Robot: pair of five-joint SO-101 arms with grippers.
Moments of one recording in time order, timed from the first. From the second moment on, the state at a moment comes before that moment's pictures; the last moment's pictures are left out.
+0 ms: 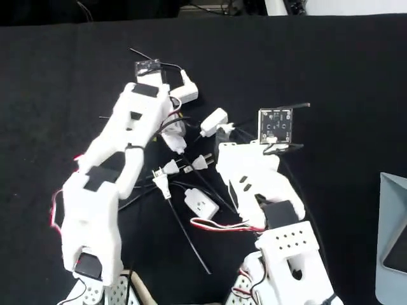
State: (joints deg) left arm 10.8 31.0 -12.6 68.5 24.6; right arm -13.8 -63.0 73.7 27.0 -11.2
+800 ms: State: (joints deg) left arm 9.1 38.7 -29.3 84.7 23.1; right arm -13.8 -63.1 73.7 27.0 -11.2
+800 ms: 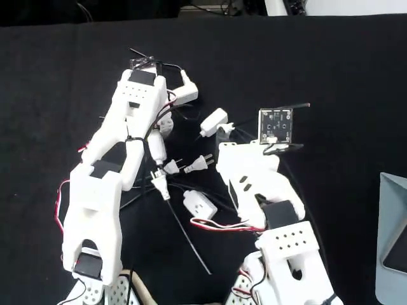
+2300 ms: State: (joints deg) left arm -5.1 38.8 -37.7 99.9 -26.5; right arm -13.8 -63.1 73.7 27.0 -11.2
